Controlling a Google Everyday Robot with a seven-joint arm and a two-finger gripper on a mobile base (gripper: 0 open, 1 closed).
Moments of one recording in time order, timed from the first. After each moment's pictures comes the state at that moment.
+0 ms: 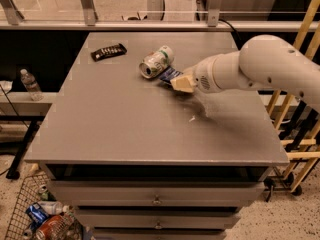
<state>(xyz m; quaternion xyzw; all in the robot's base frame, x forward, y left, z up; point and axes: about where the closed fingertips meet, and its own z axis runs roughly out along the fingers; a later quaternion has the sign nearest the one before) 0.637 -0.072 0.854 -0.36 0.80 0.16 0.44</state>
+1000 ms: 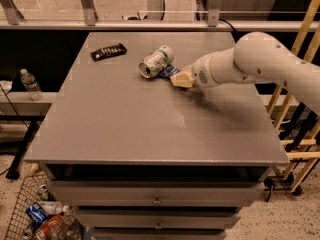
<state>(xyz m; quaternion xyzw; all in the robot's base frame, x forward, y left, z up) 0.679 -0.074 0.832 -0.36 0.81 0.17 0.43</state>
